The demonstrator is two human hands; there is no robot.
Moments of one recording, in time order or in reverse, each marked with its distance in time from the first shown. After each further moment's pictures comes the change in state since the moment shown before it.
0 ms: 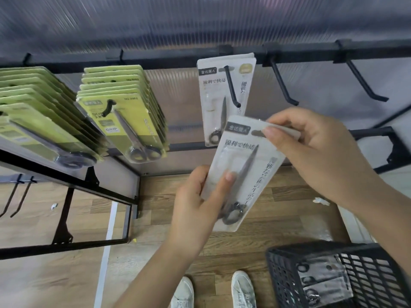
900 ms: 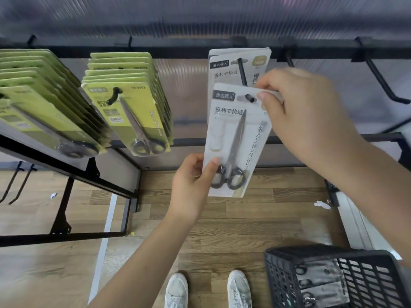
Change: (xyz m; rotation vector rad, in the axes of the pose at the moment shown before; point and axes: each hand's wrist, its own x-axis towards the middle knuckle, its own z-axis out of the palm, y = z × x) left_hand 0.040 -0.038 -0.006 0.034 0.123 -0.089; right_hand 0.049 -0.003 0.016 -0.482 0.091 -0.180
